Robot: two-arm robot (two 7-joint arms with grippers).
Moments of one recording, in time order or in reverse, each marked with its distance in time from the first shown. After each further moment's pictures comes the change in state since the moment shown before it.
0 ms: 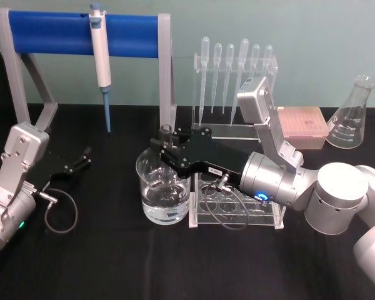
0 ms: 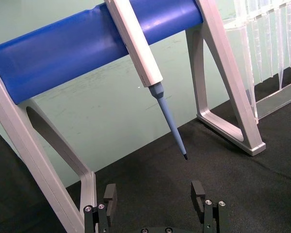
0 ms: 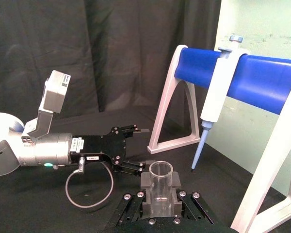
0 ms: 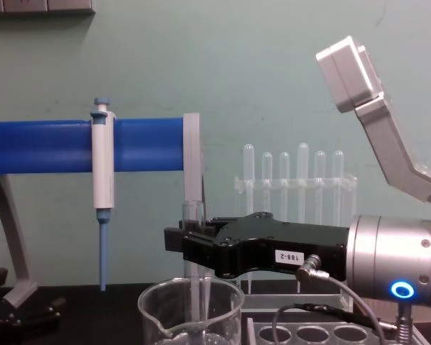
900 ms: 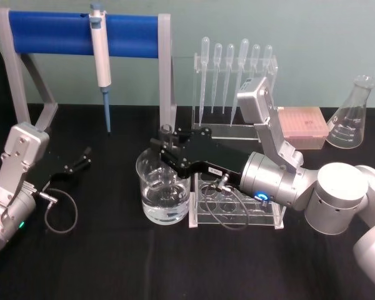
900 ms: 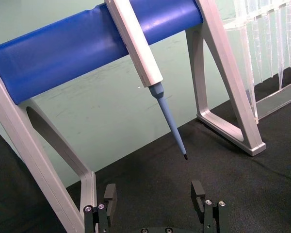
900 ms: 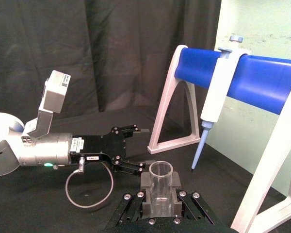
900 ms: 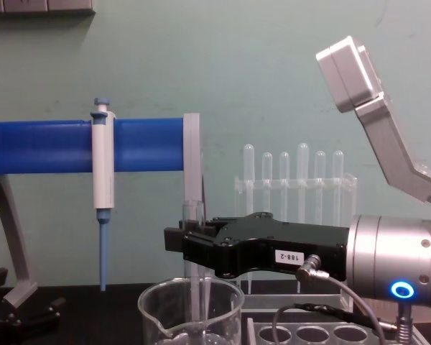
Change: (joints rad) left arm 0.000 0.000 0.000 0.000 0.000 0.000 0.000; right arm 0.000 0.000 0.000 0.000 0.000 0.000 0.000
